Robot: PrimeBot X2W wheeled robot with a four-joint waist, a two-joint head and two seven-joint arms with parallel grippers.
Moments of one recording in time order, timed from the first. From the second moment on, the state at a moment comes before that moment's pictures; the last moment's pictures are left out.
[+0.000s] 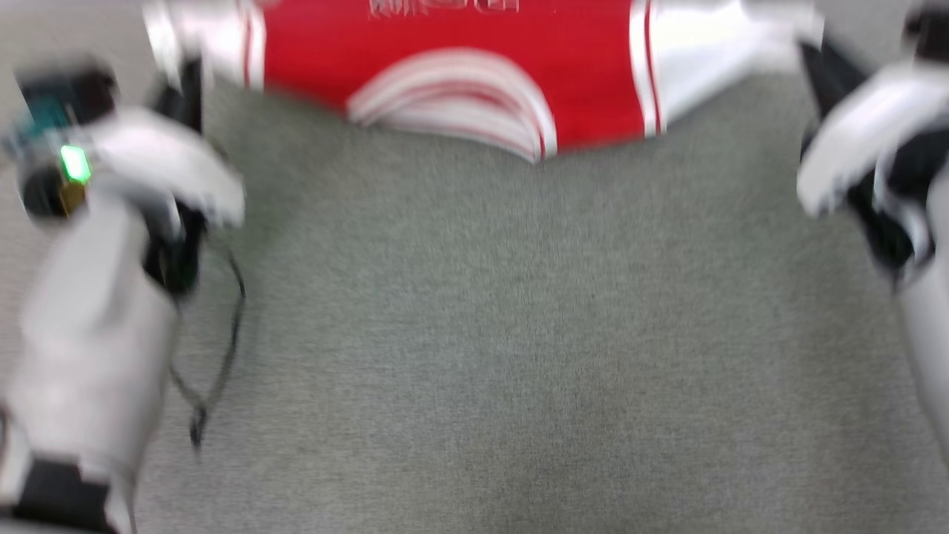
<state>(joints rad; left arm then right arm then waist) -1.02 0.37 -0.41 0.93 -0.72 -0.11 -0.26 -0.92 -0.32 0.24 0.60 0.41 0.13 0.10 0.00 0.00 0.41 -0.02</state>
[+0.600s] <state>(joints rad) -0.11 0.47 -0.37 0.42 -0.78 0.11 -0.18 0.07 -0.26 0.01 0.01 0.40 0.13 0.38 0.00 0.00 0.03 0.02</state>
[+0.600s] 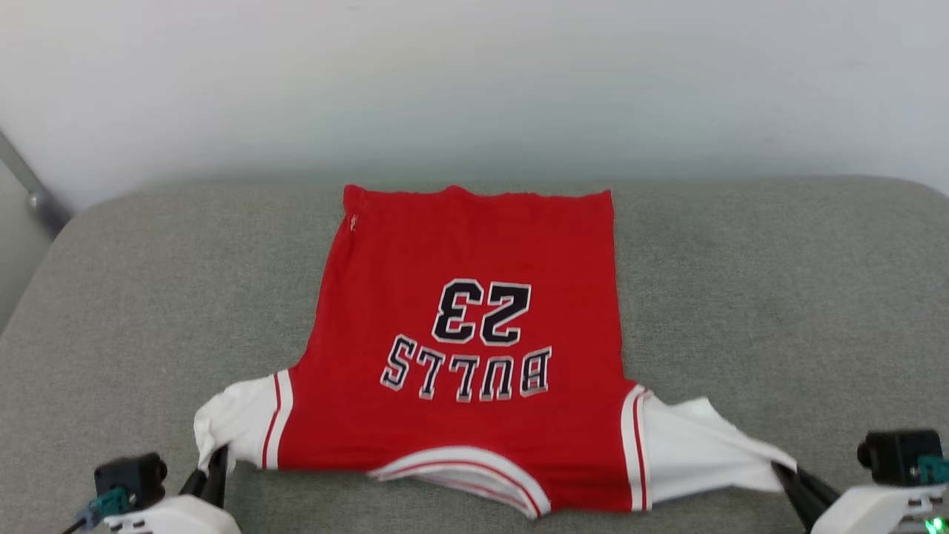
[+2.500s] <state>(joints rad) -0.18 0.33 -0.51 -0.10 -0.65 0.19 -0.24 -1.04 -0.28 -0.24 0.77 0.19 0.13 1.01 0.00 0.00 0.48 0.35</state>
